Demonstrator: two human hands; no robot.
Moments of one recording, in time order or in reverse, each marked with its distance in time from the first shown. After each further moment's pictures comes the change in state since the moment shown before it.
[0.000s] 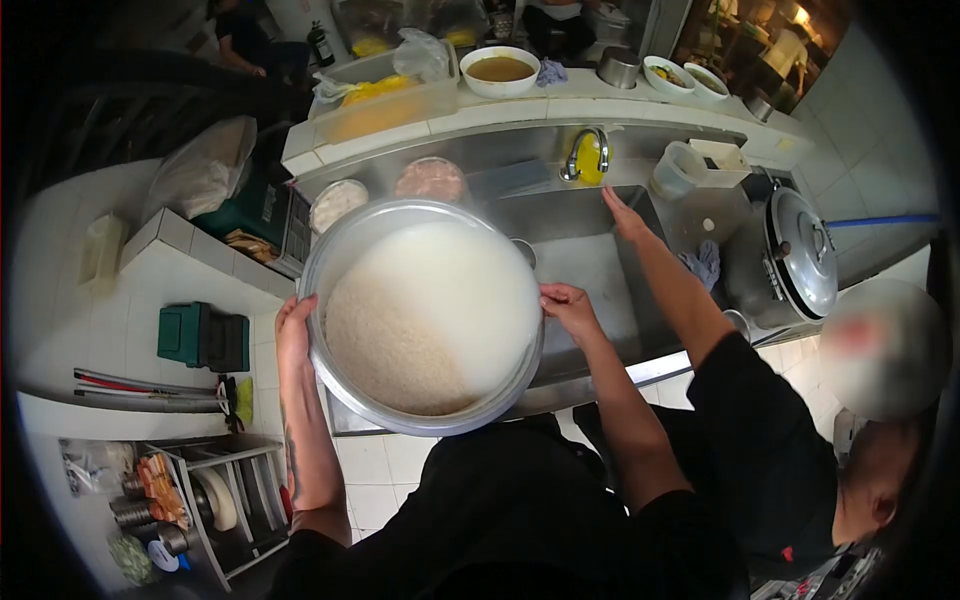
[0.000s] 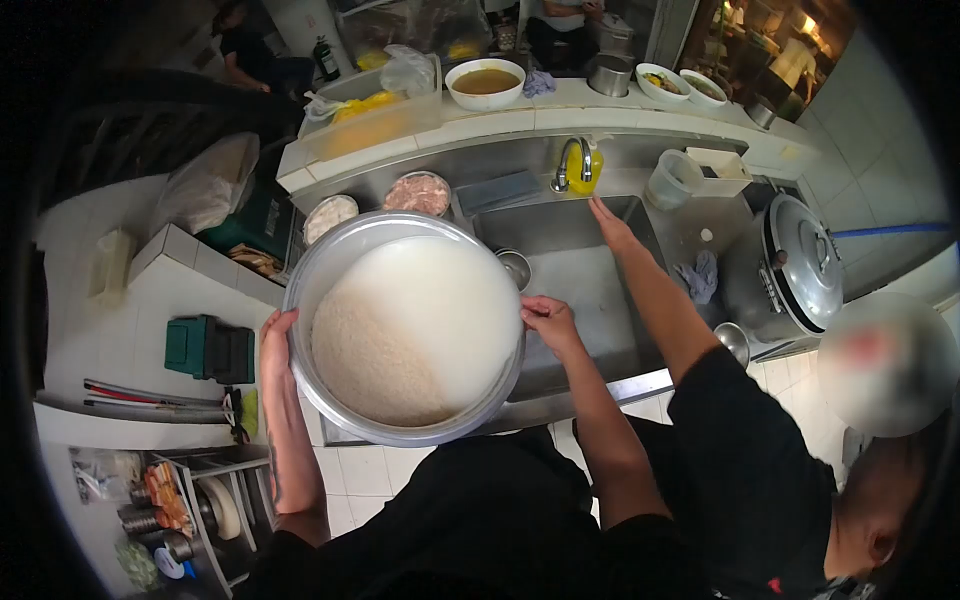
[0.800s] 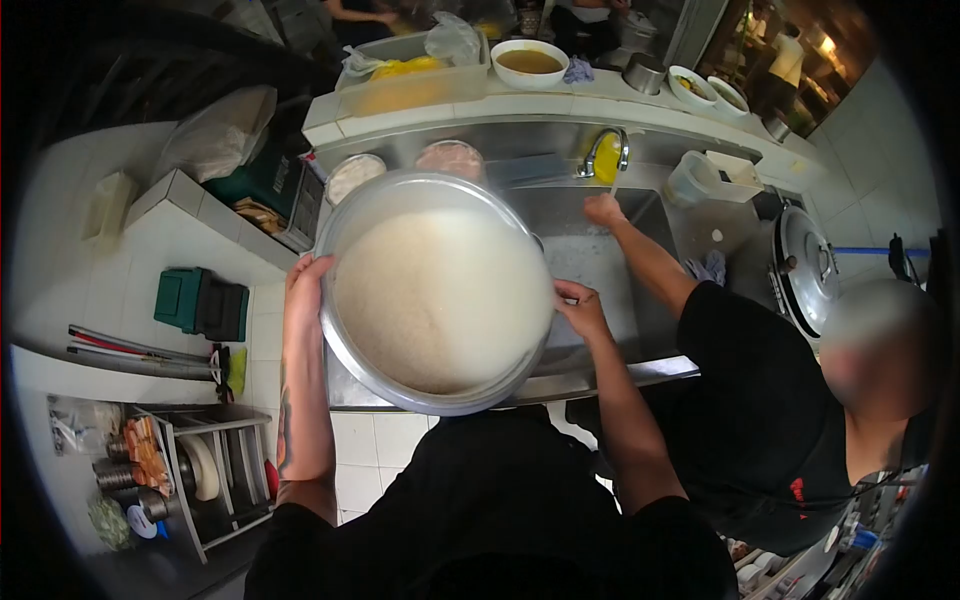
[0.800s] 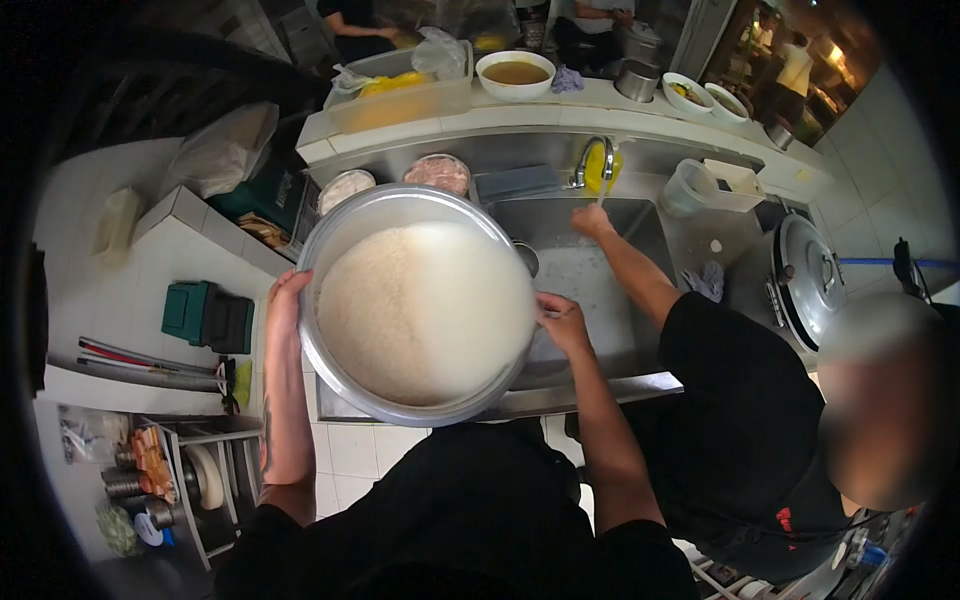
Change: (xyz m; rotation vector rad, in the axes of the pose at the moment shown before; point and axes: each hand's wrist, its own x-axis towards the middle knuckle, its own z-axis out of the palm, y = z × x) left_hand 0.007 -0.002 0.001 -0.030 -0.085 0.036; right_hand -0.013 0.002 -0.004 -0.329 0.041 -0.104
